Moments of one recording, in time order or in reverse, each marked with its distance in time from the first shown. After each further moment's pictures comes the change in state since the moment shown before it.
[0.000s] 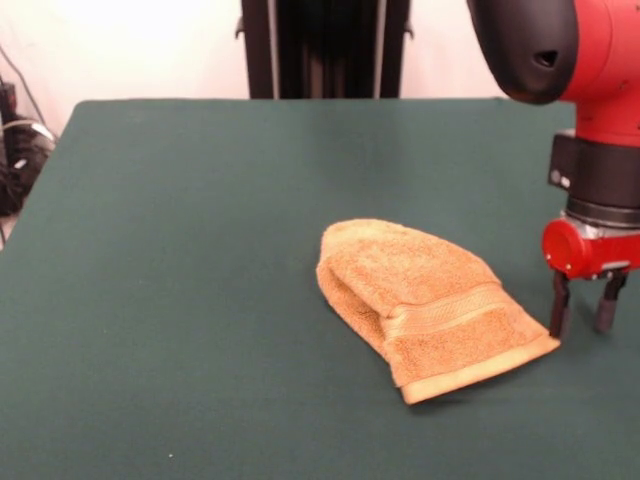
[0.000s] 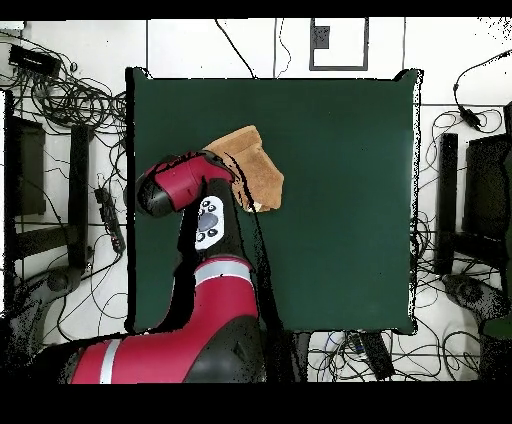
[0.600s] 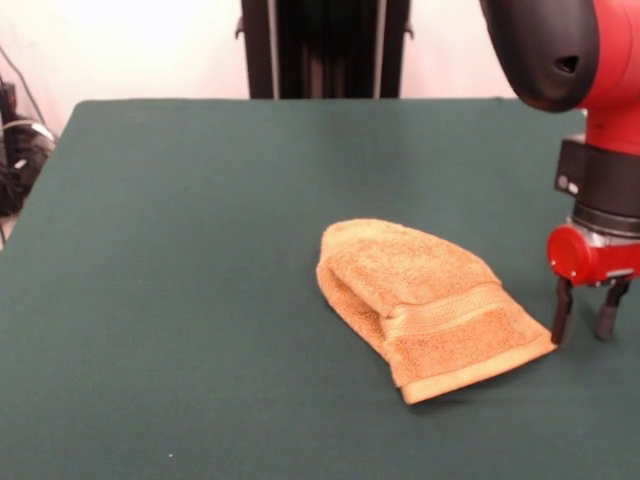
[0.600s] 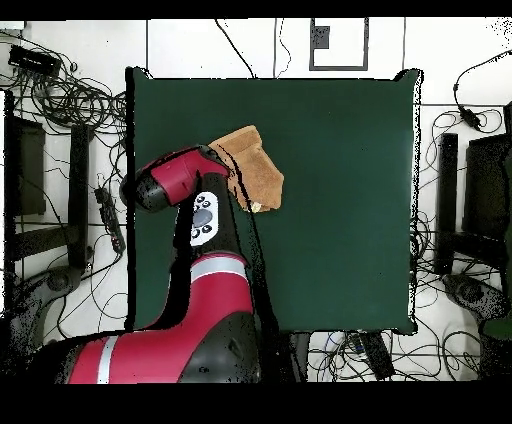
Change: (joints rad) arm 0.013 0.023 0.000 -0.060 -0.009 0.083 0.000
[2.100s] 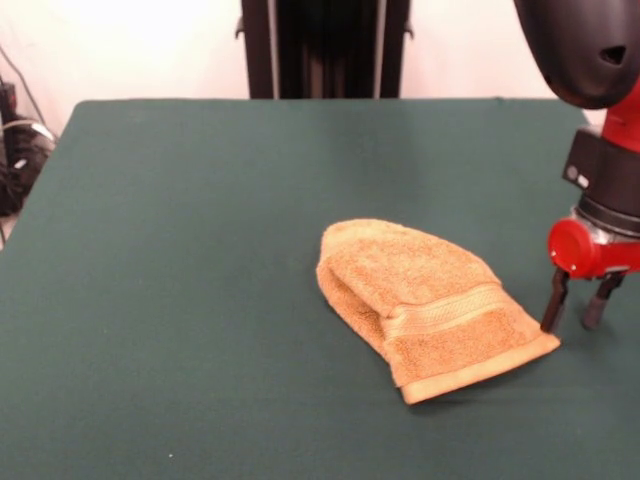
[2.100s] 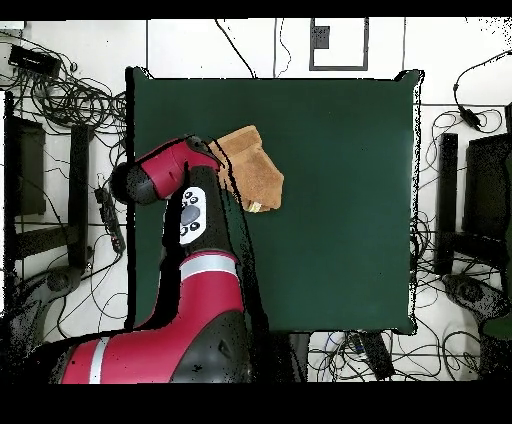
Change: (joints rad) arm 0.023 0.013 0.001 -0.075 -0.037 0.191 0.000
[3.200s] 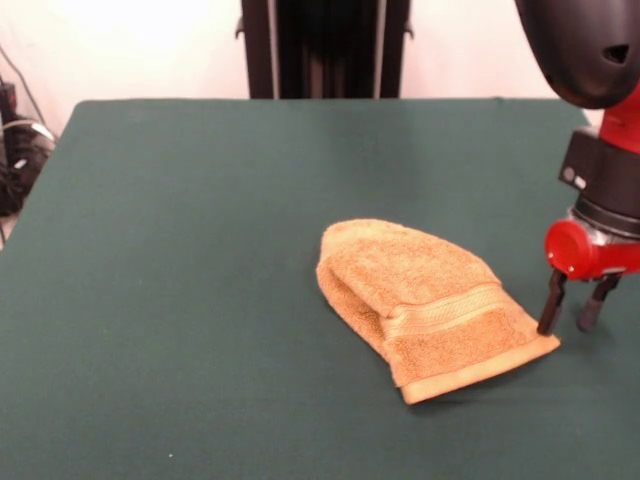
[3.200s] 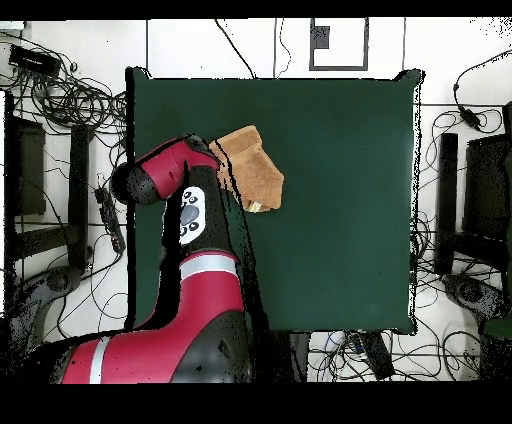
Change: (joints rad) arm -0.001 0.000 0.002 -0.006 -0.033 0.000 0.000
